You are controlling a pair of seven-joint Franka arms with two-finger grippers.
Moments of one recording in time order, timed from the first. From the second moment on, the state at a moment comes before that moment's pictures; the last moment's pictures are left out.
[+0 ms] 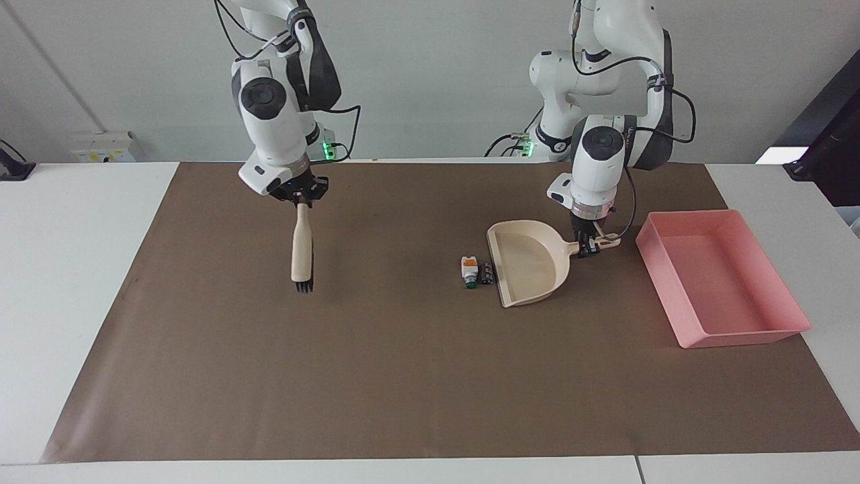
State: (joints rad) left arm -0.27 -0.02 -0.01 -2.32 0.26 2.28 1.17; right arm 0.32 -0.15 0.01 -2.23 -0.02 1.88 0.24
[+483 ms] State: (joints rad) left arm -0.27 -0.02 -0.01 -2.23 0.36 2.16 1.19; right arm 0.60 0.09 0.02 -2.09 -0.02 1.96 0.49
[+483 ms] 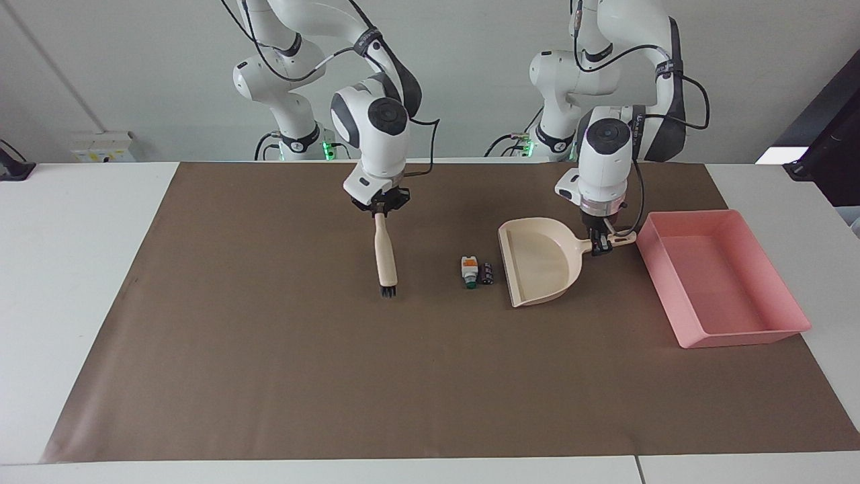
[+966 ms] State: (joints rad) left arm -0.29 0.03 -0.01 -2.23 0.41 2.15 1.18; right arm 0.69 0.29 0.04 -1.87 0.00 1.93 0.50
